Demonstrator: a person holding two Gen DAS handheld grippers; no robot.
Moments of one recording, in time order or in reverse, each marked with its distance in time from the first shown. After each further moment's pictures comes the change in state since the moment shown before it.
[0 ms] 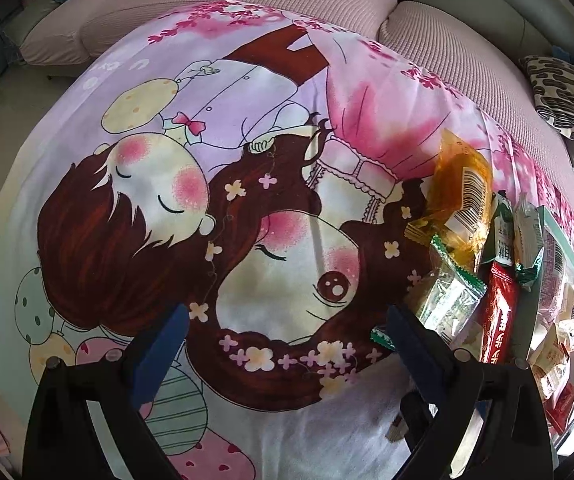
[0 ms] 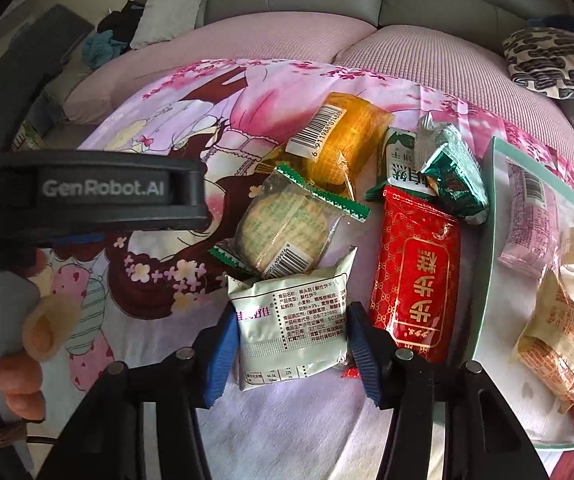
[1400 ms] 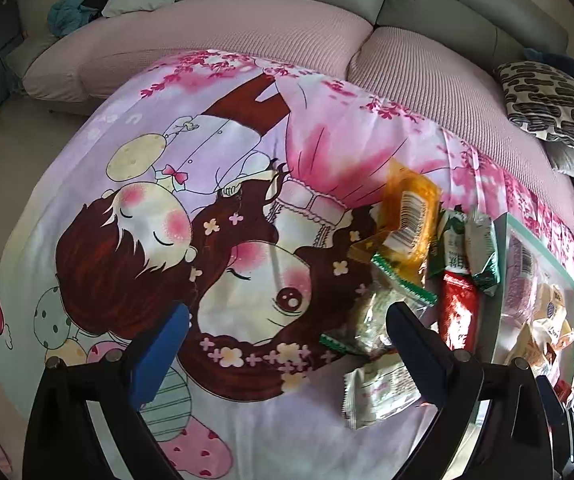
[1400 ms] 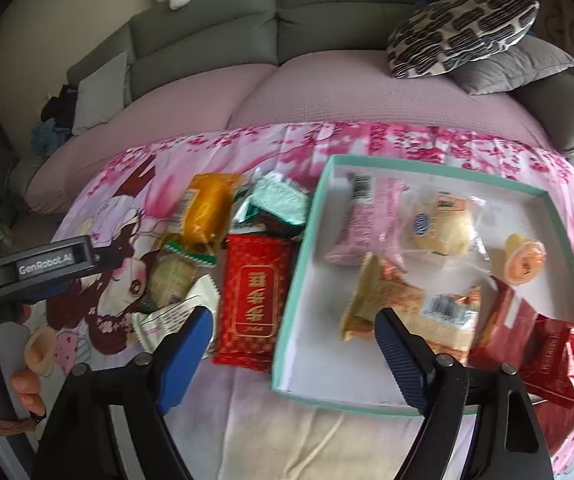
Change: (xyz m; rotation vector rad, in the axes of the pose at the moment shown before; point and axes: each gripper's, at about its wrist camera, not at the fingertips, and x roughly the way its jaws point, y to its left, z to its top) left arm -0.039 -0.029 -0.008 0.052 -0.119 0.006; right arm -0.076 -0.087 -0.014 0.253 -0.144 -0.094
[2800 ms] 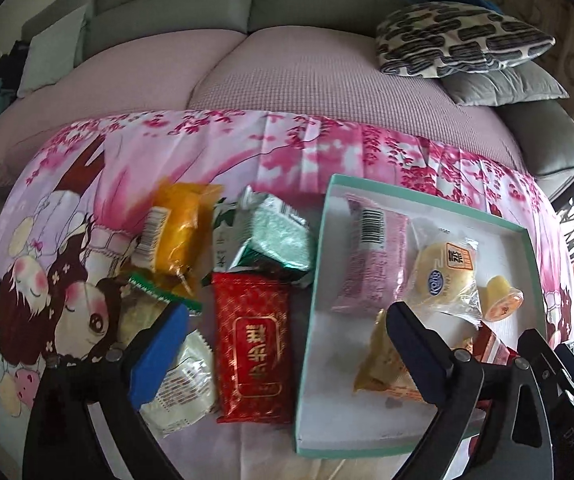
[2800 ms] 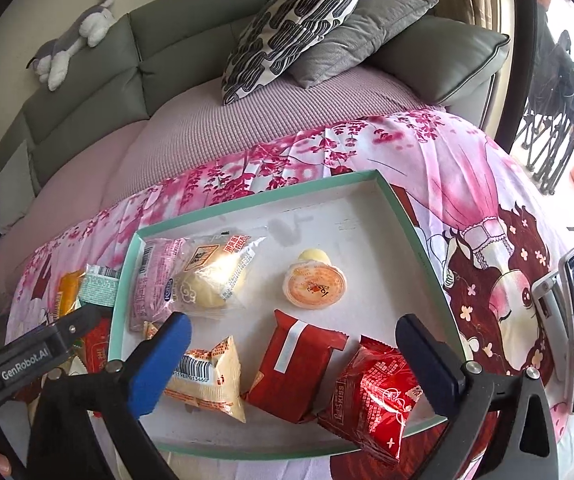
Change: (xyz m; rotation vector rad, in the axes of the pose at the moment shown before) left arm -0.013 -0.172 -0.031 0.256 -0.078 -0.105; right arm -0.037 -0.167 0.013 0.327 -0.068 -0.210
